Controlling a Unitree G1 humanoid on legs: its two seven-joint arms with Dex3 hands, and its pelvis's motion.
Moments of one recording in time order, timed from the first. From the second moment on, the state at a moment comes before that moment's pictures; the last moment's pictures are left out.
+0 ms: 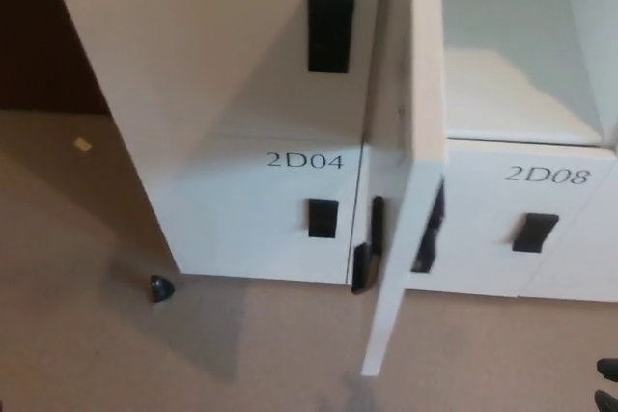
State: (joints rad) left_arm -0.01 0.45 0.28 1.16 -0.12 -0.26 -0.14; right_arm -0.04 -0.38 -0.19 1.02 0.06 -0.27 0.15
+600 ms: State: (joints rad) left_arm -0.01 0.44 0.26 1.17 -0.12 -0.27 -0.13; right_arm -0.05 -0.39 -0.18 1.03 0.05 -0.27 0.15
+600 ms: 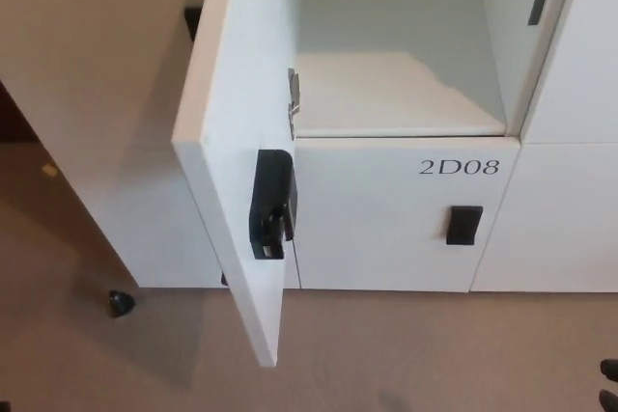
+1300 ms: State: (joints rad) left_arm -0.05 0.46 0.23 1.16 -0.10 -0.27 -0.12; right_arm -0.07 -0.37 -0.17 1.03 0.04 -0.27 0.14
